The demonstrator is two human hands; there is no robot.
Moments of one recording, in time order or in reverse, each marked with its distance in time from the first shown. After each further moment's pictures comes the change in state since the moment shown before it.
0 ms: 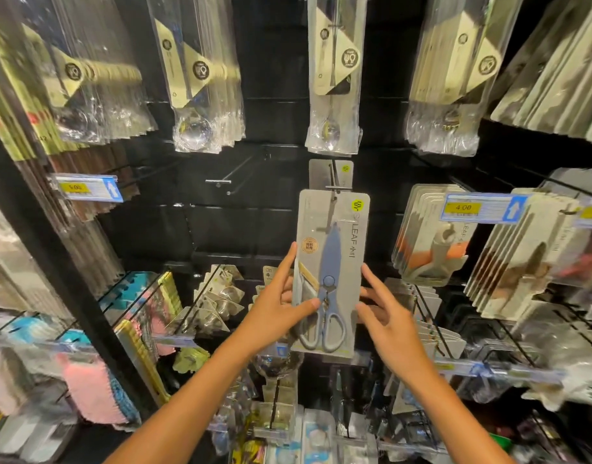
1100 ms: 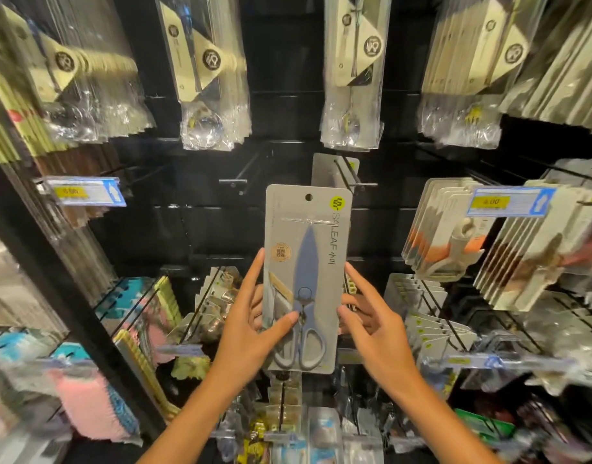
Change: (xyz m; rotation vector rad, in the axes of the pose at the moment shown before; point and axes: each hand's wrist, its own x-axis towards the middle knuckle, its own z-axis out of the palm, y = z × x) left_hand -0.047 -0.007 -0.043 0.007 0.222 0.117; right_hand -0.012 -0.044 0.057 0.113 0.030 -0.020
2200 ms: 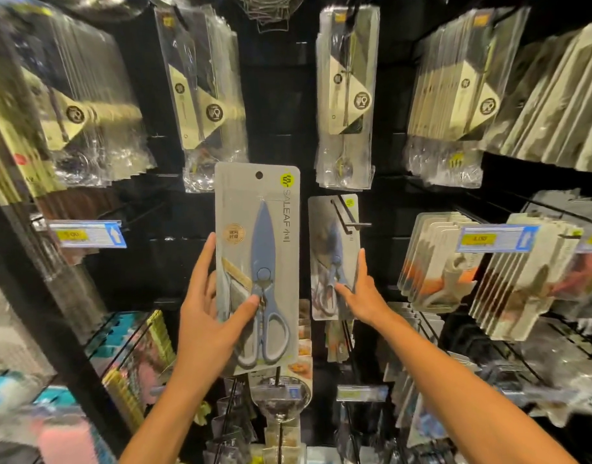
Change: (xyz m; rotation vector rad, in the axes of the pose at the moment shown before) left_hand 0.034 0.057 -0.039 -0.046 0.225 0.184; right_hand 0.165 0.091 -0.025 -0.518 -0.048 0.194
